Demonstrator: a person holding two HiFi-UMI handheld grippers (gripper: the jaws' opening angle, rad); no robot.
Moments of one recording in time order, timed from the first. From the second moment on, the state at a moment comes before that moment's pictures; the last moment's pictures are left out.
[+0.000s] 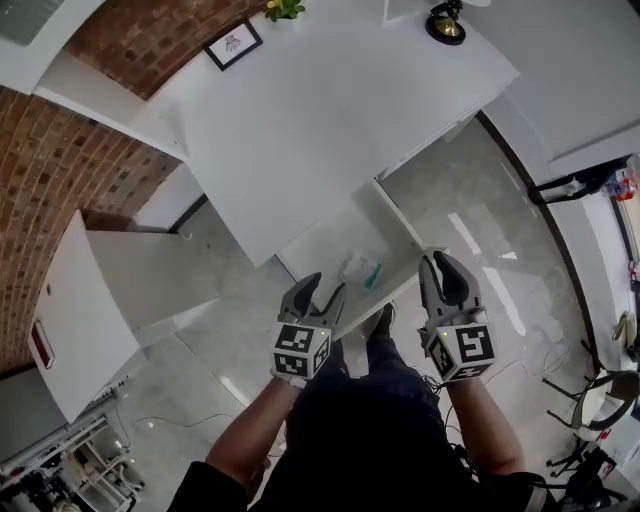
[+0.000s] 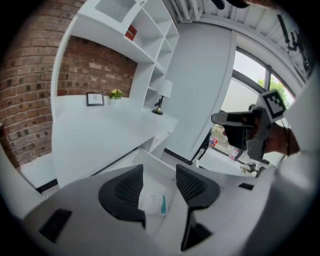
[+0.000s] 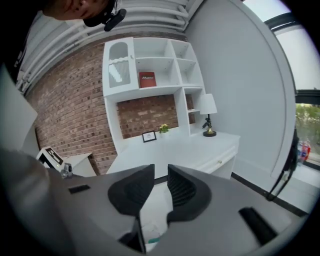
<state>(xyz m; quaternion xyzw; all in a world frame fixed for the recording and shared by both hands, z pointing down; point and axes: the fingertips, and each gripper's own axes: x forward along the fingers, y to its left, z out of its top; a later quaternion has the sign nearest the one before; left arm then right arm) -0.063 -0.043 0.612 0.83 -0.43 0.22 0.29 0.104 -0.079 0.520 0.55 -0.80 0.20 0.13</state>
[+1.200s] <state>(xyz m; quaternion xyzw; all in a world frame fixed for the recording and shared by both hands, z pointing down) 0.006 -0.003 0.856 0.81 0.01 0.58 0.08 0.166 -0.073 0.625 0.63 -0.70 0.31 0.13</state>
